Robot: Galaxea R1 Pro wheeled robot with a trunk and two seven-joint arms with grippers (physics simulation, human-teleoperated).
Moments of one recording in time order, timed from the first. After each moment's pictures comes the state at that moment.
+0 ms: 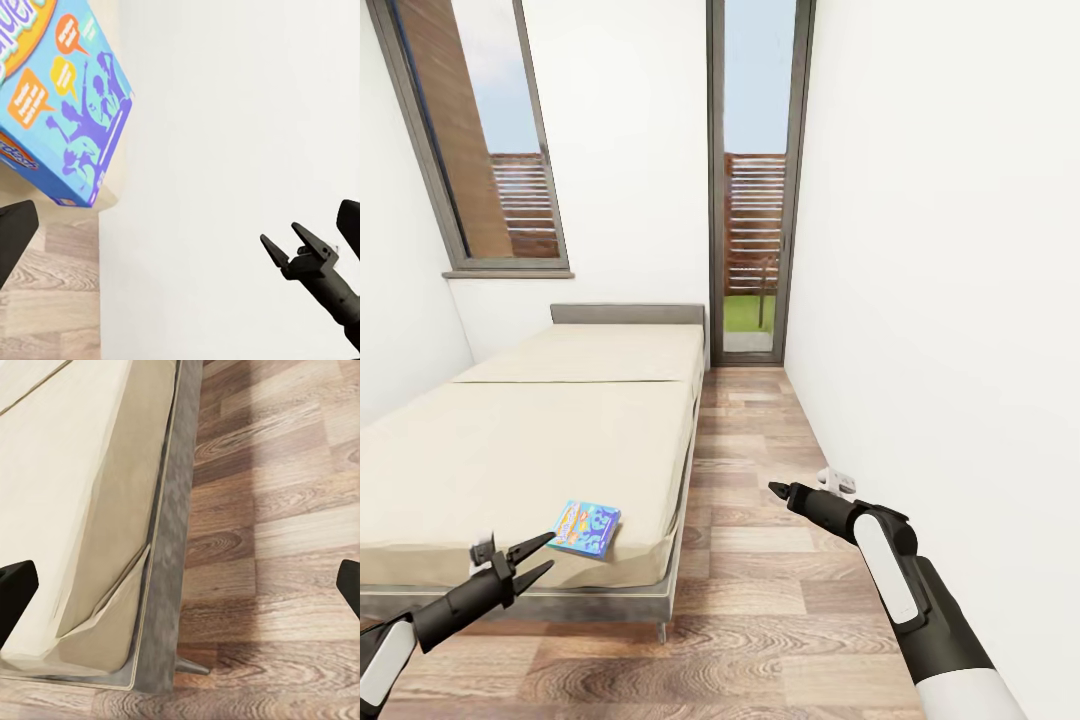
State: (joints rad) left arm -0.41 0.34 0.36 -0.70 0.61 0.79 -1.06; right arm -0.49 0.01 0.05 -1.29 -0.61 0.75 -0.06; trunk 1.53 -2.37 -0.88
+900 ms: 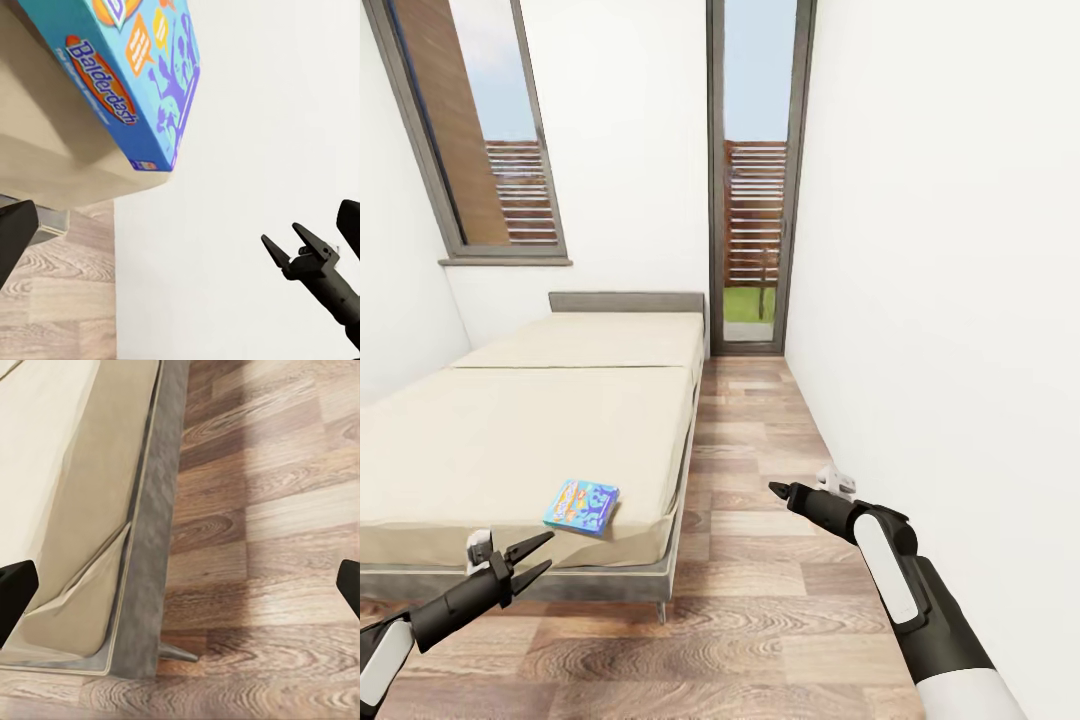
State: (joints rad) left arm -0.41 0.34 0.36 -0.70 0.61 0.79 -1.06; right arm -0.49 0.01 0.05 -1.29 -0.61 0.75 -0.06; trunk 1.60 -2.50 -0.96
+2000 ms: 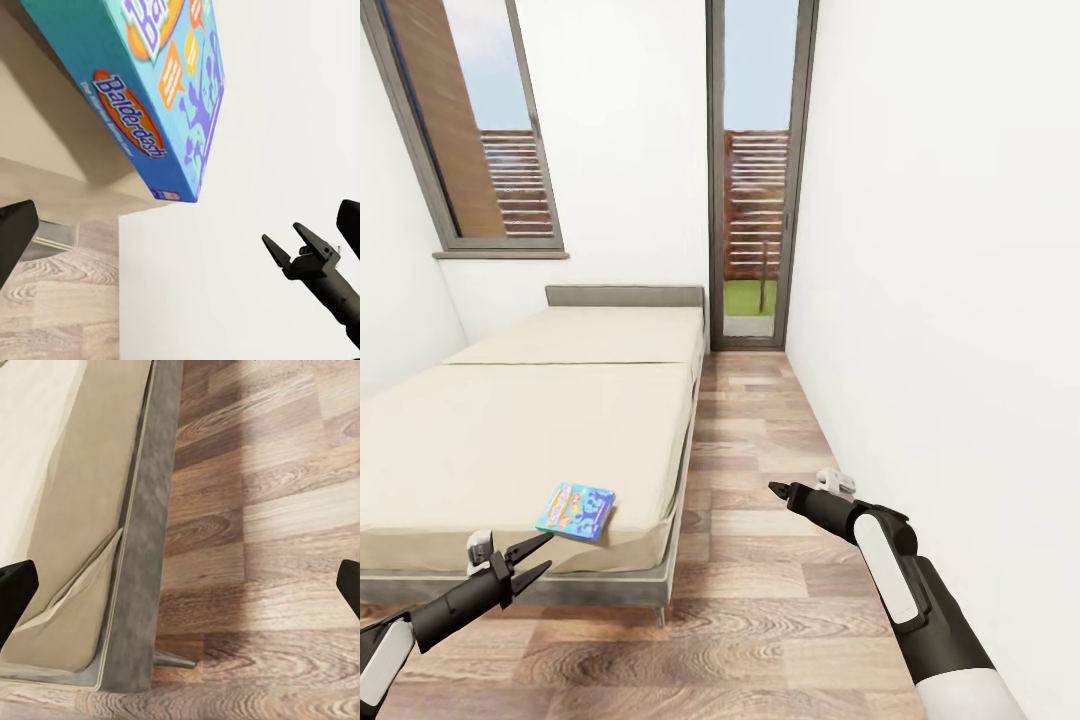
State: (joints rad) left arm -0.41 0.34 0.36 -0.70 0.61 0.79 -1.06; right arm -0.49 0.01 0.05 -1.29 -0.61 0.75 -0.06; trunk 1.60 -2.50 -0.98
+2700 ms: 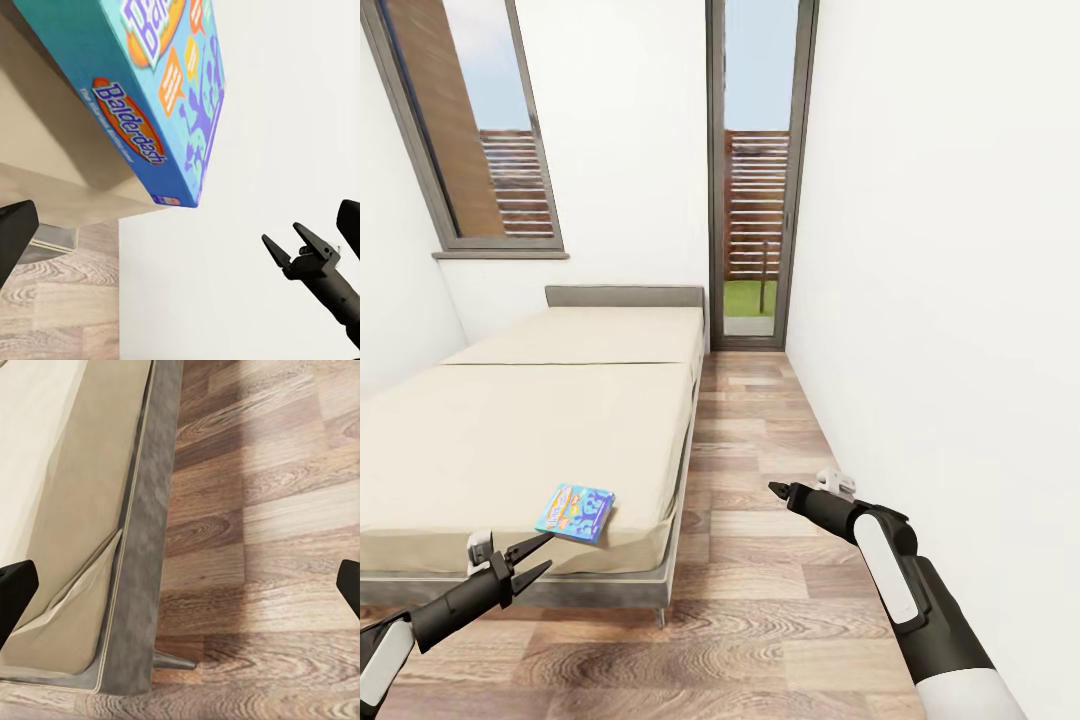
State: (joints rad) left arm -0.41 0.34 0.36 -0.71 0.61 0.79 -1.06; right arm -0.49 0.01 0.05 -1.29 -0.61 0.75 -0.06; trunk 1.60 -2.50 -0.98
